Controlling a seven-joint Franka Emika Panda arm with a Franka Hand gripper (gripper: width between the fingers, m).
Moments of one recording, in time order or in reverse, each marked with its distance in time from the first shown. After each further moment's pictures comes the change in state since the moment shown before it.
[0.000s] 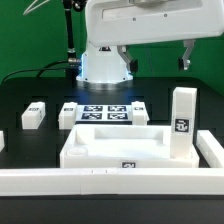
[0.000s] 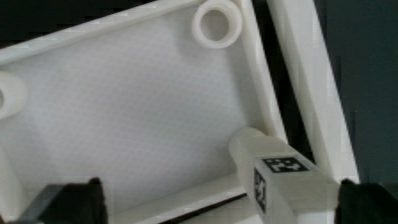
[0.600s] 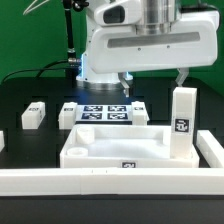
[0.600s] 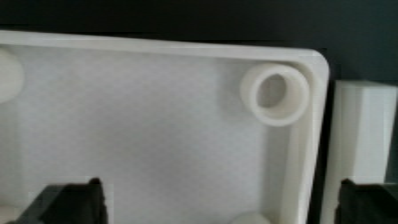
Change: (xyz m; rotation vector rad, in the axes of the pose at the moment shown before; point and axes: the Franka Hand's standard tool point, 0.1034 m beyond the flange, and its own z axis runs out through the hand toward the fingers) arm -0.027 0.017 0.048 -0.088 -0.011 -0.356
